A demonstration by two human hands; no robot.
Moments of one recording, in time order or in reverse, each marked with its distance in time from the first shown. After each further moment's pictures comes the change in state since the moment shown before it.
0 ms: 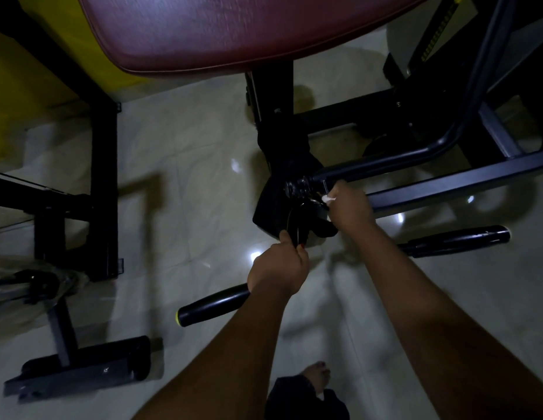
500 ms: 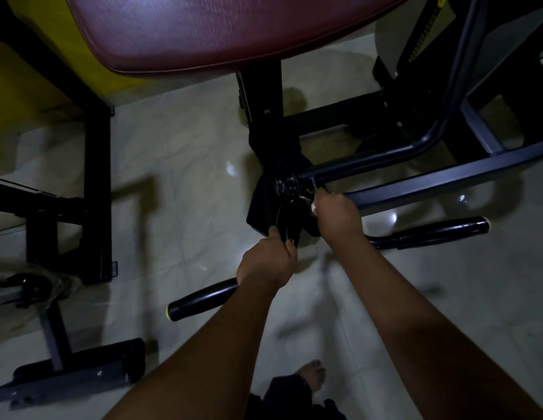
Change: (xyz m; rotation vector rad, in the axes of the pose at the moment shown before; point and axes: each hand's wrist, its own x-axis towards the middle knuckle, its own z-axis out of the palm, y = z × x) left_hand -0.002 0.002 -0.003 0.037 0.023 -0.002; right_hand -0.036 -0.003 -0.001 -0.399 0.095 -0.241
